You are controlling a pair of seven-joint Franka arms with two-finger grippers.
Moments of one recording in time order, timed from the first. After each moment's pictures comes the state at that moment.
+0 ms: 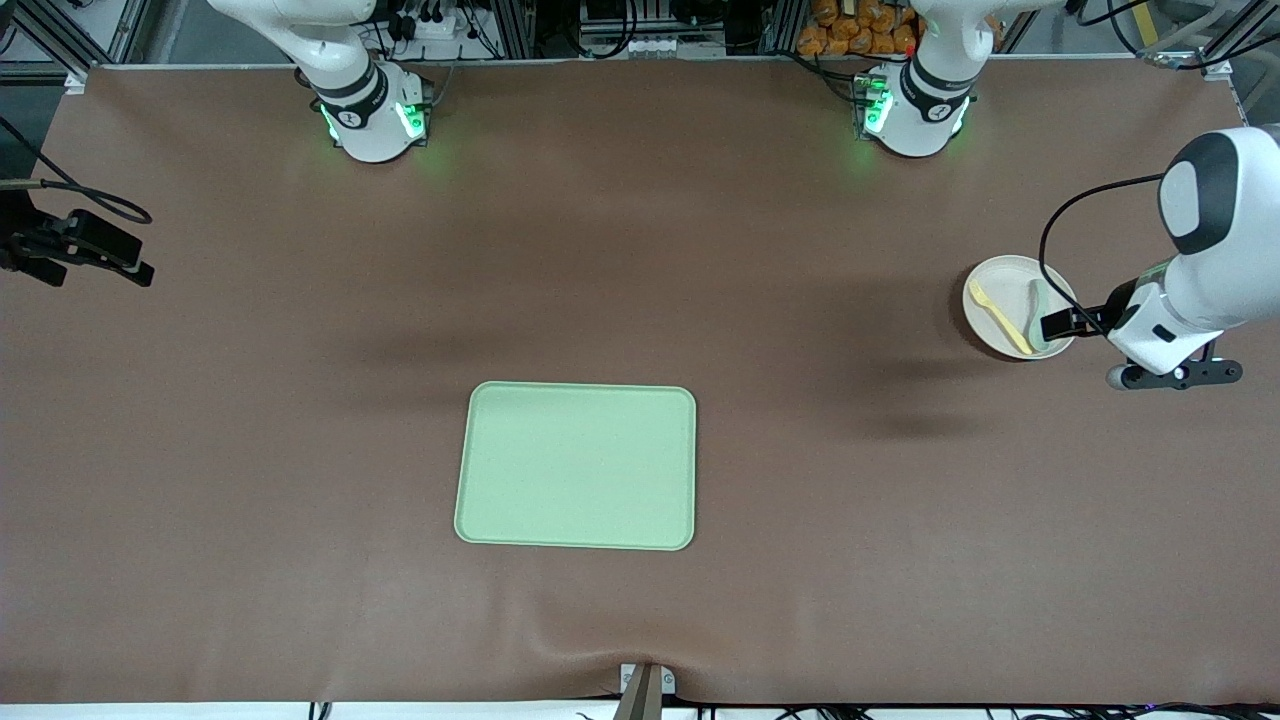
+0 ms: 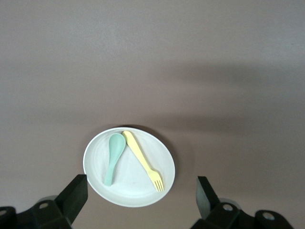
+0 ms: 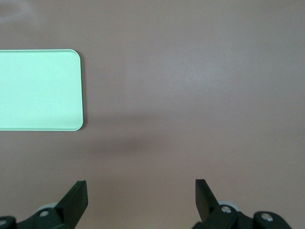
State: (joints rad) left arm 0.11 0.13 -0.03 -1.98 0.09 1.95 -0.01; right arm -0.08 0.03 0.04 -1.50 0.04 1.53 0.00
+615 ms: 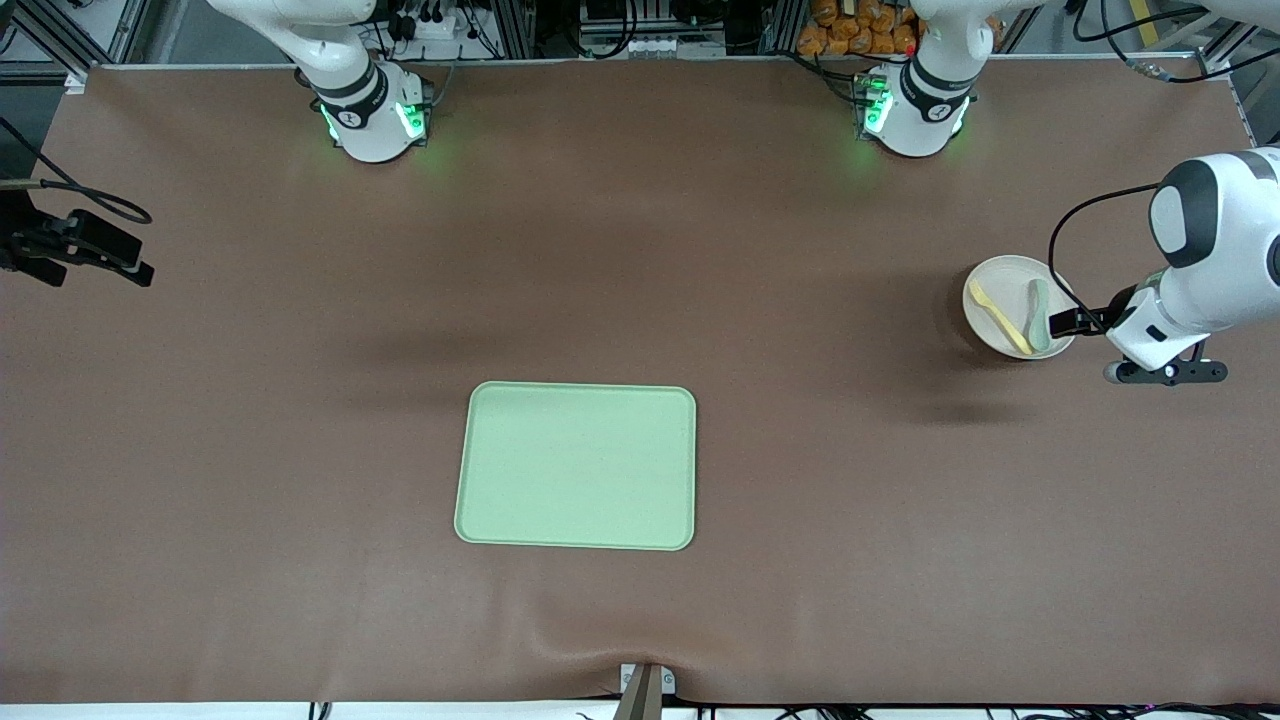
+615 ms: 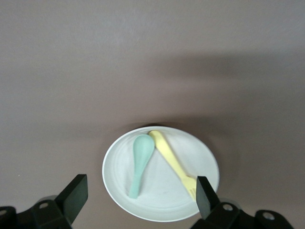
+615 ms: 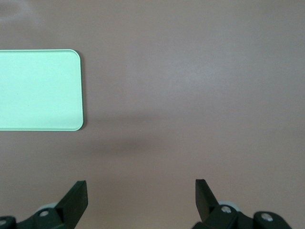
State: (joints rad) left arm 0.22 0.16 -0.03 -2.12 0.14 2.11 0.15; right arm -0.08 0.03 0.04 -1.50 0.04 1.53 0.00
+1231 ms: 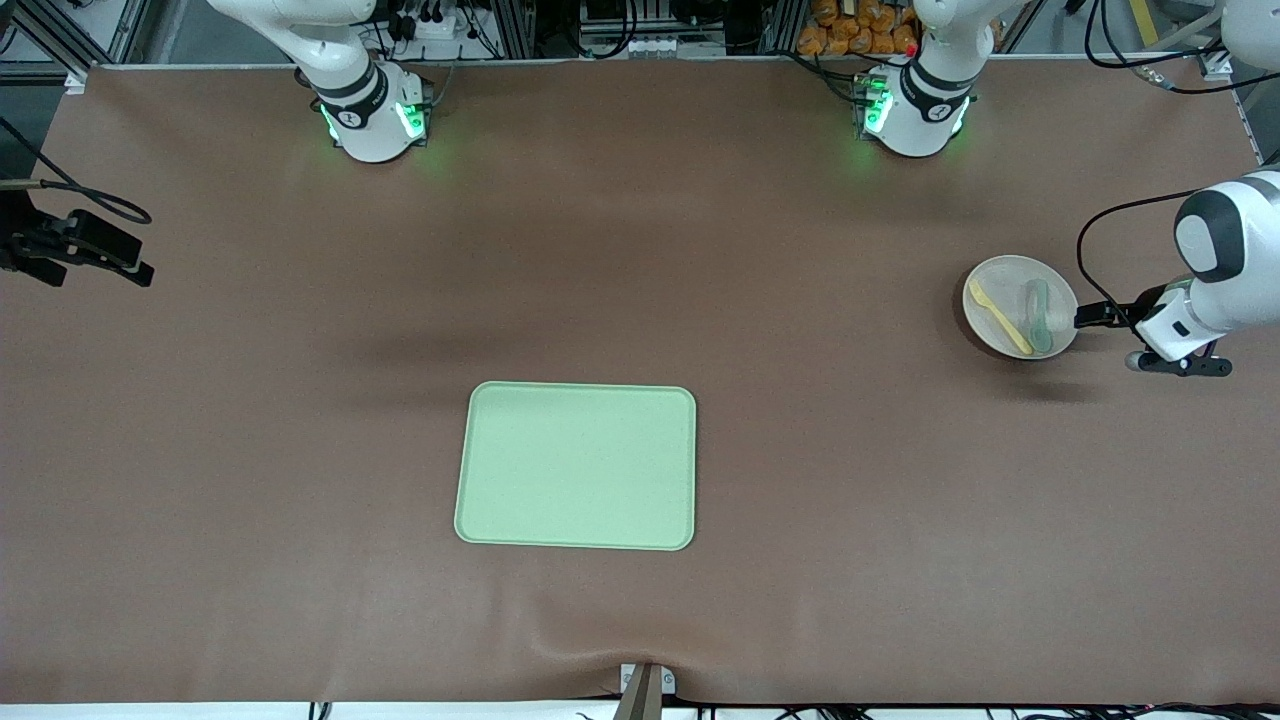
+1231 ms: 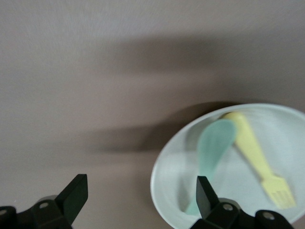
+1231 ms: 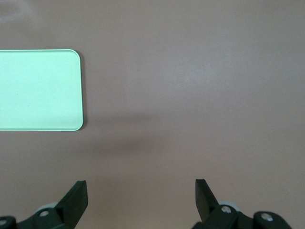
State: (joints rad) left arm 0.44 0.34 -0.03 -2.15 0.15 2.26 0.42; right arm -0.08 0.03 0.04 -1.50 0.04 1.53 0.00
